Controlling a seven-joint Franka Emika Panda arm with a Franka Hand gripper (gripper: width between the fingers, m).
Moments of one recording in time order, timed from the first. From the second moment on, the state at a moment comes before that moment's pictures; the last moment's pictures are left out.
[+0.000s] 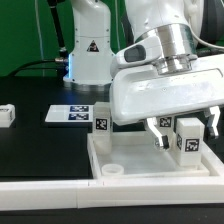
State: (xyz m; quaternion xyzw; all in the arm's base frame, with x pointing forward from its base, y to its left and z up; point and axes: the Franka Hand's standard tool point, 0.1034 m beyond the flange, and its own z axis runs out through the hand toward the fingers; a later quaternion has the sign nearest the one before) arm 0.613 0.104 0.062 -0.96 -0.05 -0.28 0.07
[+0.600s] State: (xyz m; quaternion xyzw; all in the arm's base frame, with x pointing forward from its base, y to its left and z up) arm 0.612 0.106 0.061 -0.96 -0.05 -0.27 0.07
